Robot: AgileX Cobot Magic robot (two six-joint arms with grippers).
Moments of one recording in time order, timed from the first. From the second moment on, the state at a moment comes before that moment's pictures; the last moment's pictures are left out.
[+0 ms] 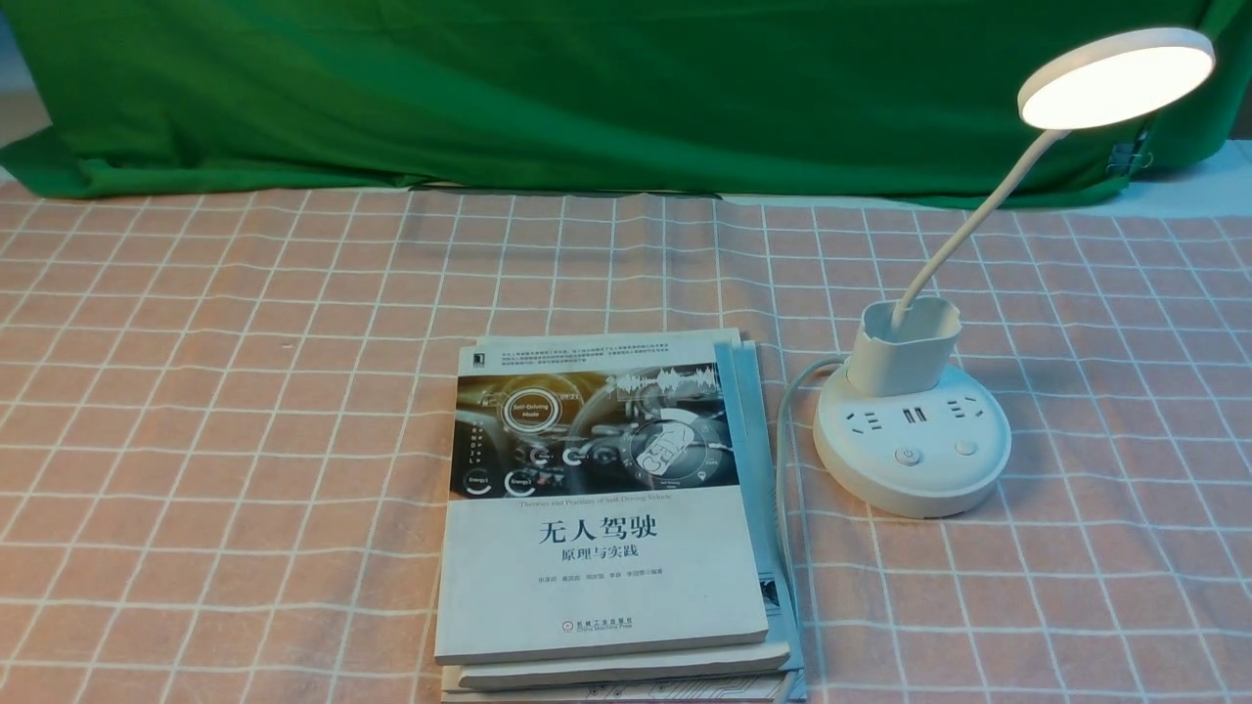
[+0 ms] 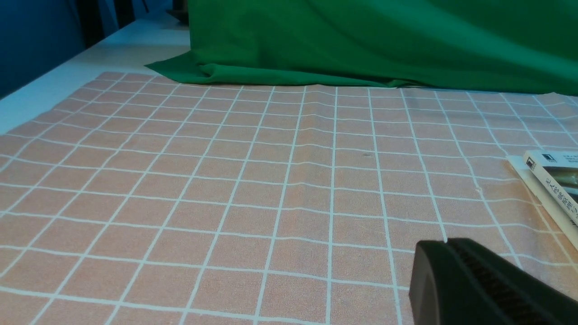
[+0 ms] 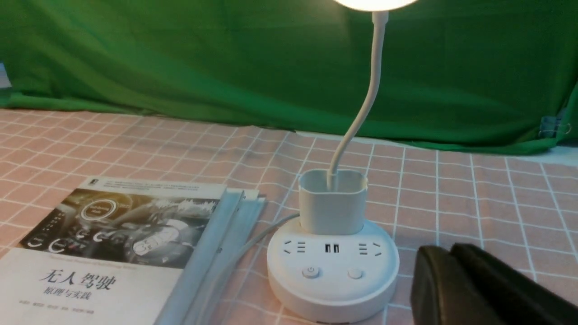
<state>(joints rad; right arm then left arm) 0.30 0.25 -0.26 0.03 0.20 0.03 0.05 0.00 0.01 0.01 0.21 -0.02</state>
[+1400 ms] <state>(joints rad) -0.02 0.00 0.01 -0.03 0.21 0.06 0.05 0.00 0.01 0.01 0.21 -0.02</state>
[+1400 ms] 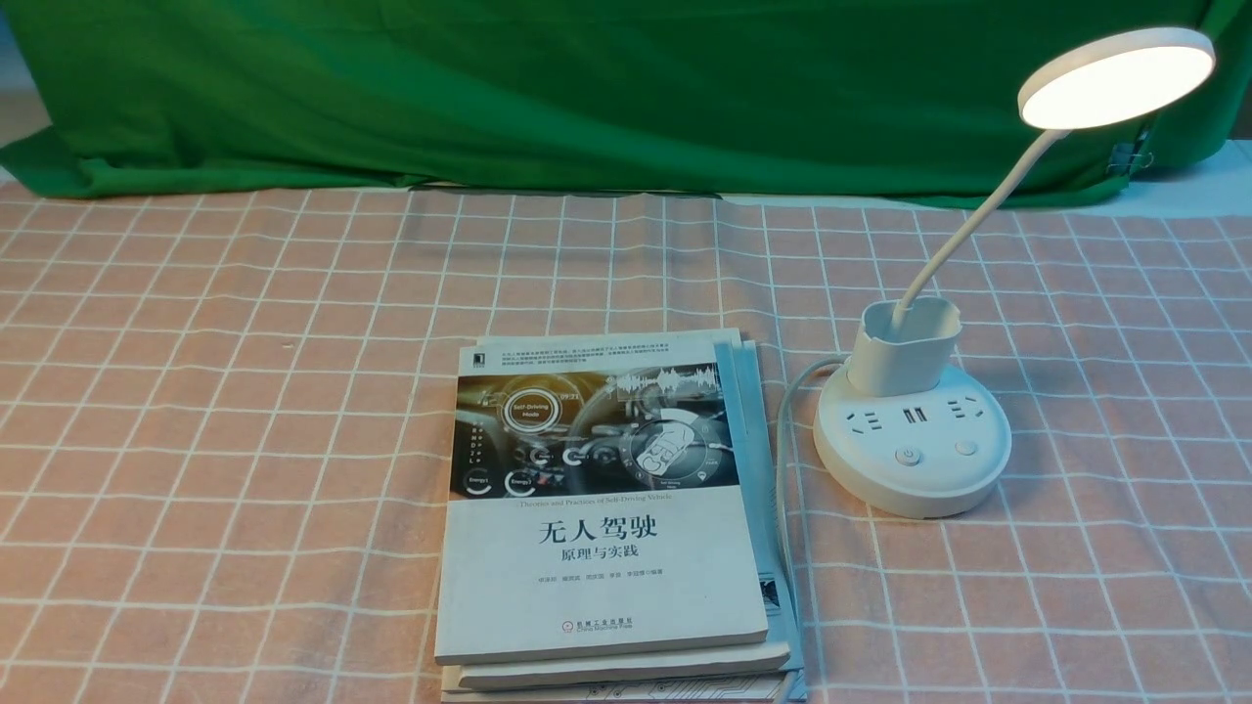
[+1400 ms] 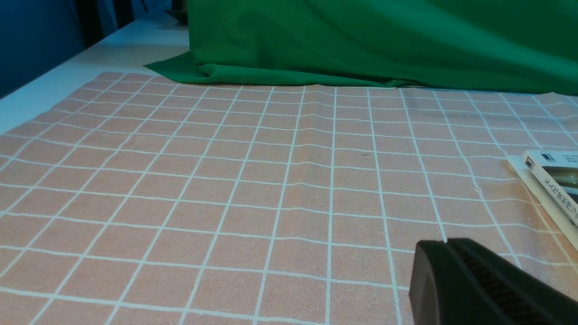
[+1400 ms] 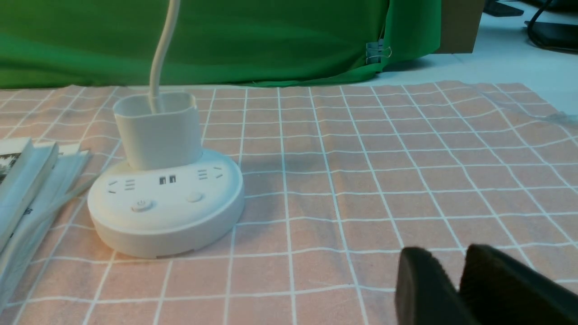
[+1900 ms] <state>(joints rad) -0.02 0.00 0.01 -0.03 0.21 0.06 0.05 0.00 0.01 0.01 0.21 -0.02</state>
